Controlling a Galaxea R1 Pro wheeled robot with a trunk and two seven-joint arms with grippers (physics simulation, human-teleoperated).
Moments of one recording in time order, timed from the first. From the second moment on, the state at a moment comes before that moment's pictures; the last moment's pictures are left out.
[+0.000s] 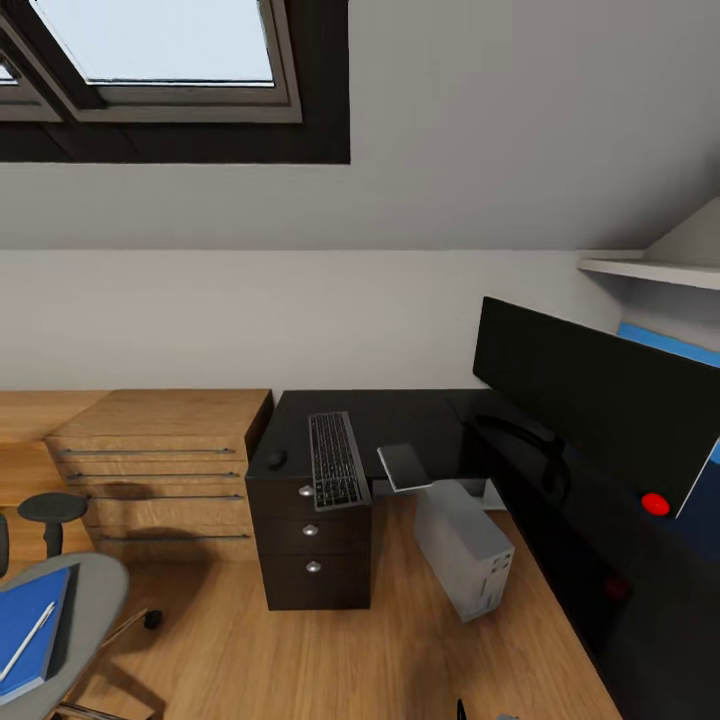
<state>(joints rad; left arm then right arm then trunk) 0.16 0.16 -0.50 -1.19 0.66 -0.06 0.50 -0.32 0.07 0.07 -0.03 -0.23 -0.72 -0.09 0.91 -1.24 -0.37</state>
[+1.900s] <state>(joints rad) 0.16 0.15 -0.49 -1.17 0.66 -0.15 0.50 -0.32 0.07 0.07 -0.03 -0.23 -0.71 -0.09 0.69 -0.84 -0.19</state>
